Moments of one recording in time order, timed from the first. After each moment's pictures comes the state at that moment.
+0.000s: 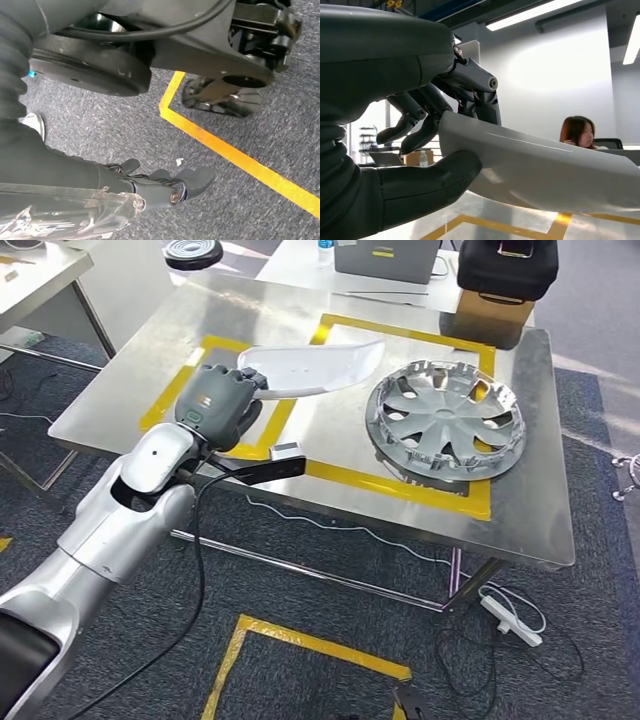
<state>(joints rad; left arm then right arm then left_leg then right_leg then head) -0.84 0.07 -0.73 -1.14 -1.21 0.09 -0.02 -0.15 0.20 -0.80 -0.20 1.00 -0.10 -0.05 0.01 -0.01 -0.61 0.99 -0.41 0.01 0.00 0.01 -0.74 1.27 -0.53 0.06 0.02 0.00</state>
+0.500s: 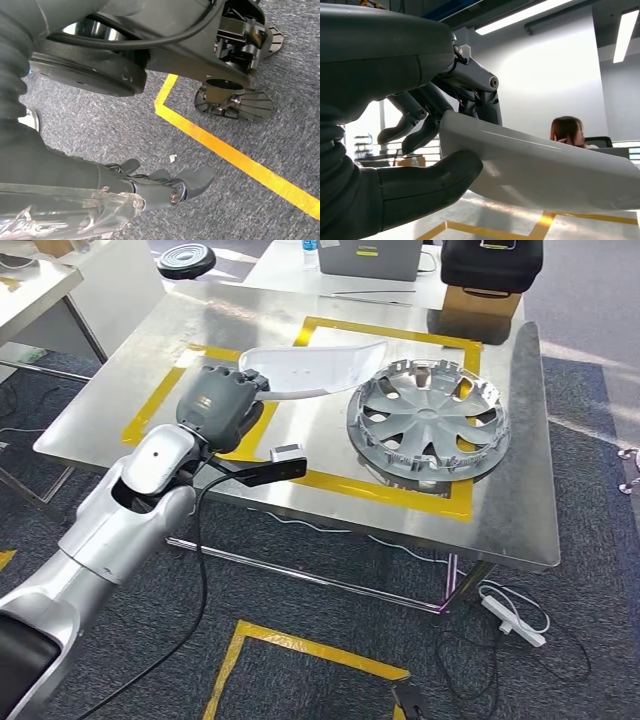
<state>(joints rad) -0.84 0.07 -0.73 -1.14 -1.22 0.09 -0.02 -0.15 0.20 -0.79 -0.20 1.00 -0.10 -0.05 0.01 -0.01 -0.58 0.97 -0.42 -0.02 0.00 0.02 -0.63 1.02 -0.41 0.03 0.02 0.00</state>
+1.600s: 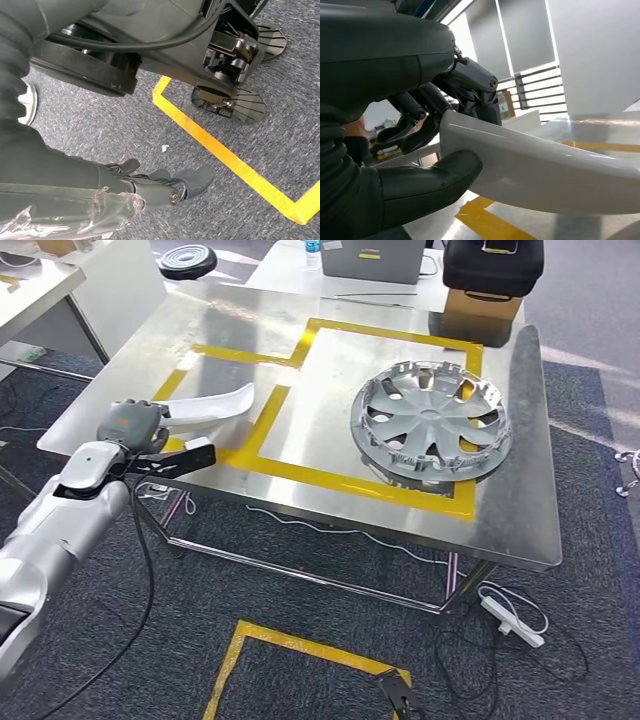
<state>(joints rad) -0.93 0.19 -0.58 -0.53 -1.16 0.24 -0.07 -0.18 0.21 -0.74 -0.20 1.08 -0.08 -0.02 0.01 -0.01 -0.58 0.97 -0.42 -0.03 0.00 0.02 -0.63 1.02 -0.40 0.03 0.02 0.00</state>
